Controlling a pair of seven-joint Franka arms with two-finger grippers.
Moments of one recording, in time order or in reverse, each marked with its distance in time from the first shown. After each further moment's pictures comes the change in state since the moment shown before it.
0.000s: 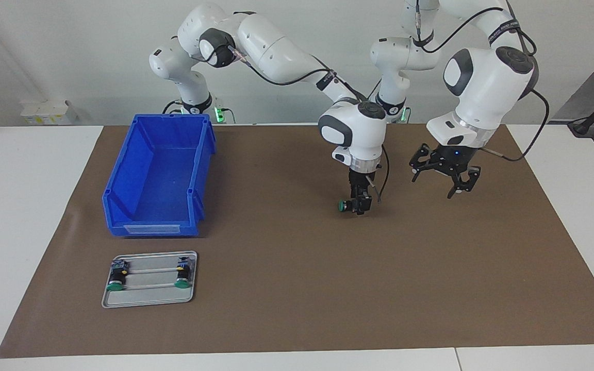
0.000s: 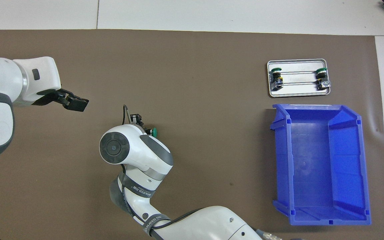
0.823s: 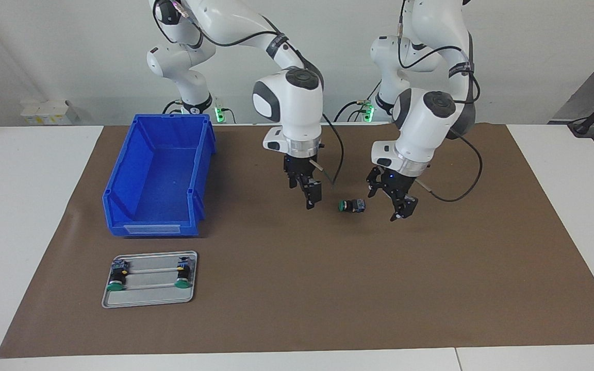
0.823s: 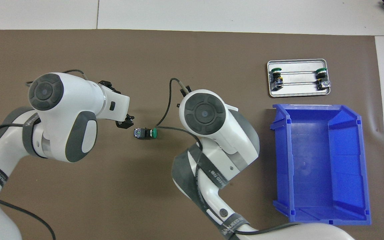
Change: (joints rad) left arm -0.187 0.115 -0.005 -0.116 -0.012 0.231 0.266; right arm -0.266 -0.475 -0.004 -0.428 -0.001 -0.045 -0.726
